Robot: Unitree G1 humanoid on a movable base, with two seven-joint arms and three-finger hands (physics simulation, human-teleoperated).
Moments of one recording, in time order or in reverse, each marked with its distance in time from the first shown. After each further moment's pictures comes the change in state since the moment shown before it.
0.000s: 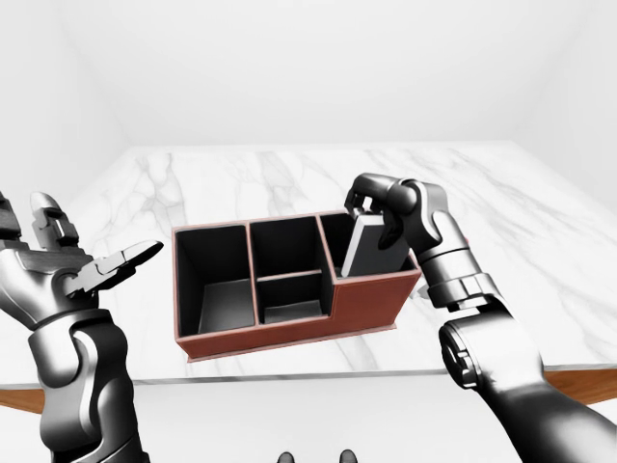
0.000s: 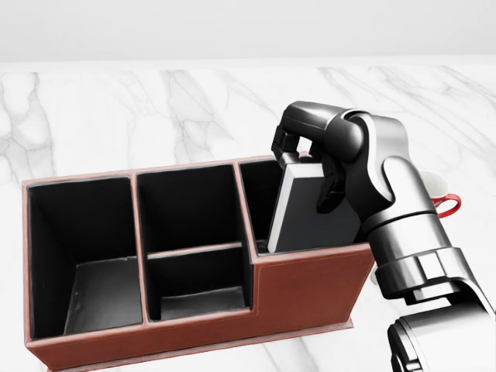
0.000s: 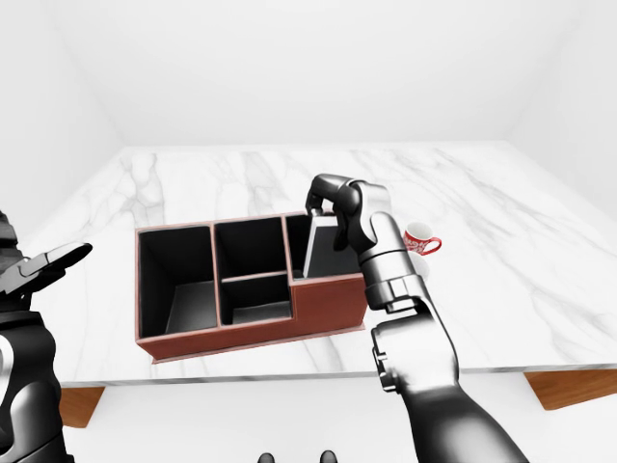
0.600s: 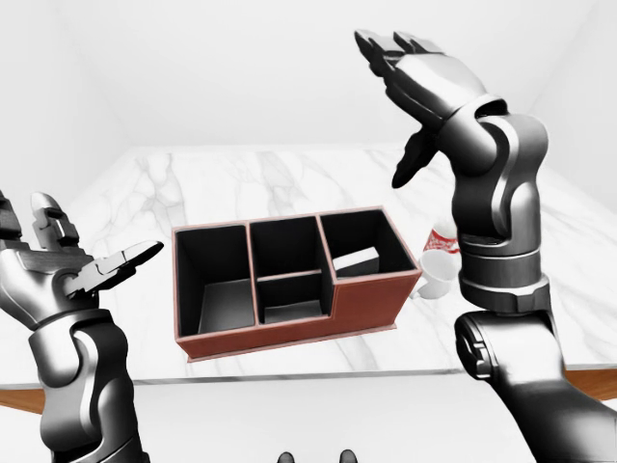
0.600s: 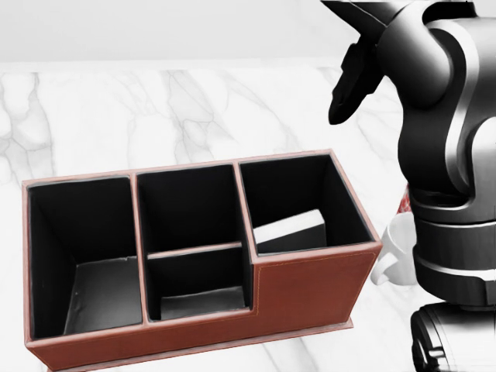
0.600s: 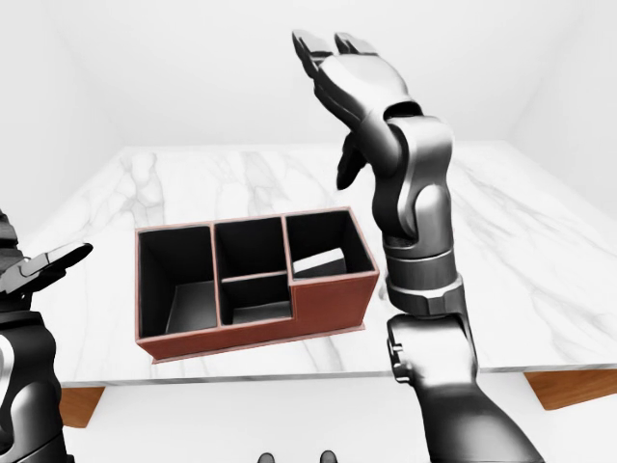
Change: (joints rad) left arm 0.000 0.000 -0.001 0.001 0.001 0.000 0.000; right arm 0.008 -0.061 -0.053 -0.613 -0.073 0.000 0.000
